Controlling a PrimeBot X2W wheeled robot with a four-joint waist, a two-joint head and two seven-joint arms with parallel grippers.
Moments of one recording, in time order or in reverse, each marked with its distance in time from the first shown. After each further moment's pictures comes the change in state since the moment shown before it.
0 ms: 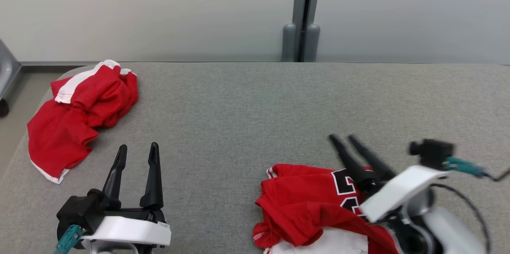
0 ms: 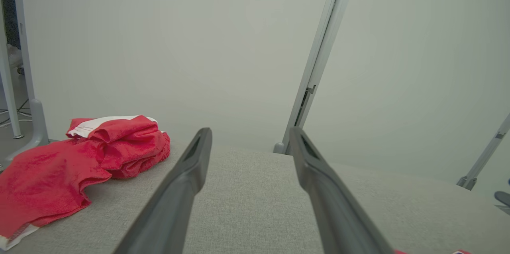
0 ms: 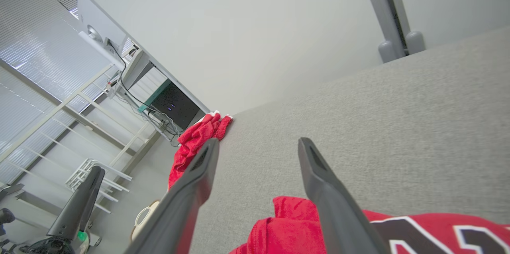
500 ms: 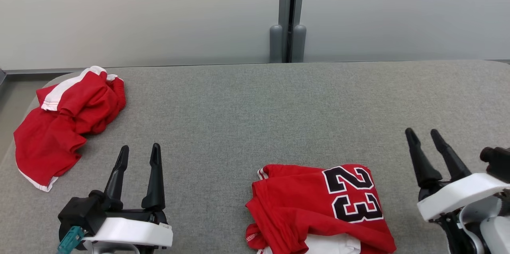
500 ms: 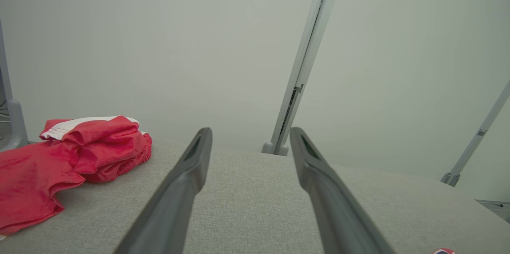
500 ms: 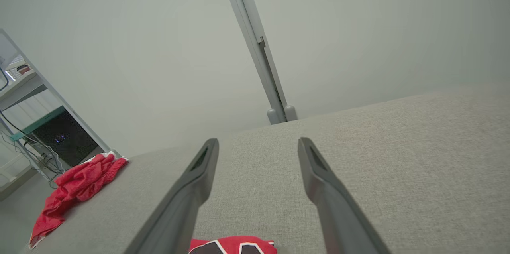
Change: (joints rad) left arm 0.009 -0.001 -0.011 -0.012 -0.009 0.009 0.000; right arm 0.125 -0.071 -0.315 -0.020 -0.289 0.000 -0.051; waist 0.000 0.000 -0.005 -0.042
